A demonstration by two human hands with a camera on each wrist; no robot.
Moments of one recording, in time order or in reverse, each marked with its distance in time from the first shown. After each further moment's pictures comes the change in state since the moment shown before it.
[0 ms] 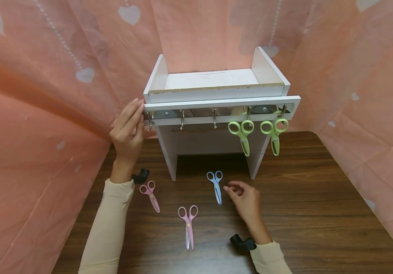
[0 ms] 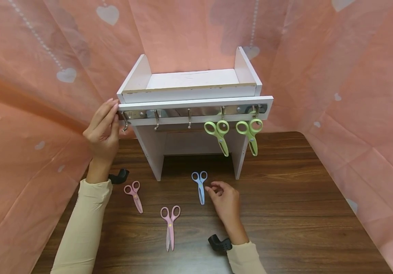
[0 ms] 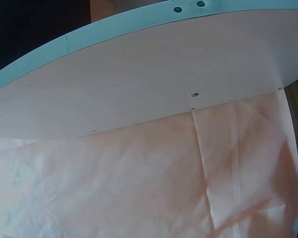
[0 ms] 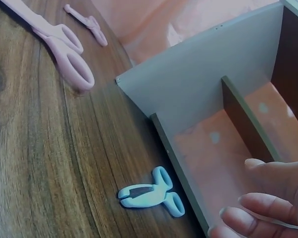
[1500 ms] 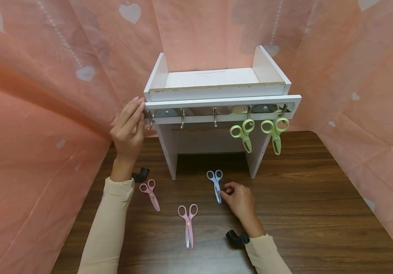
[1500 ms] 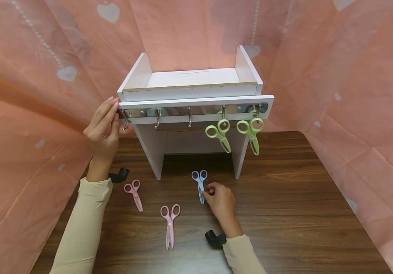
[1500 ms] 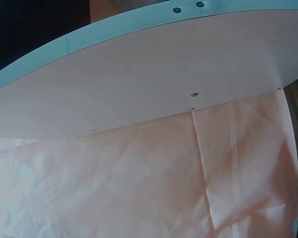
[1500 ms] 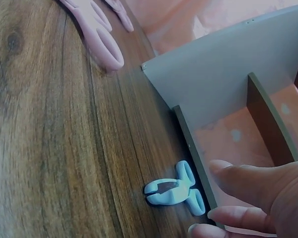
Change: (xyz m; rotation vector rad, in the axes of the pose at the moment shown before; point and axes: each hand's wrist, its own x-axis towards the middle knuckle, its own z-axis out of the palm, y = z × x) left_hand 0.001 0.002 0.000 -0.018 -0.013 -0.005; right_hand 0.004 0.004 0.015 -0.299 -0.188 0.053
